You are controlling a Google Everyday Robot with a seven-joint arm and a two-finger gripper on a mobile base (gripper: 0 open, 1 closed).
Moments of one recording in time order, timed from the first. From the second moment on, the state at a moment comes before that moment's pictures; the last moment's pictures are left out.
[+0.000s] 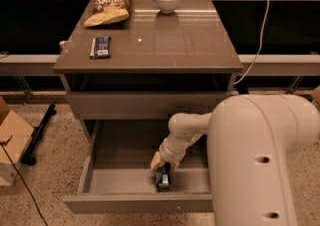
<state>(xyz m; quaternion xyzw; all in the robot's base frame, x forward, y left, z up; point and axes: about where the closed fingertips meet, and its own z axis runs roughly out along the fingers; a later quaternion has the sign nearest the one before) 0.558 -0.027 0.398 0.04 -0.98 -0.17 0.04</state>
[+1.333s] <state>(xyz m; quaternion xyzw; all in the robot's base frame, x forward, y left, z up) 0.545 -0.125 0.645 0.21 -0.92 -0.29 -0.17</state>
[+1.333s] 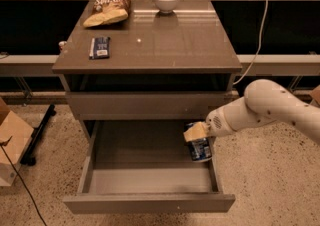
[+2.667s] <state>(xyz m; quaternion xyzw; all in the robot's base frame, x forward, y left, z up) 0.630 -0.200 0.884 0.36 -0.84 -0.20 -0.36</state>
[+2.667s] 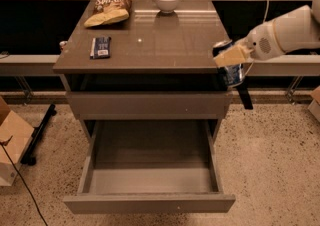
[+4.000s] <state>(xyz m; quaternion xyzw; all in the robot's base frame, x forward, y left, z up) 0.676 -0.158 0.961 0.36 -0.76 -0.21 -0.49</state>
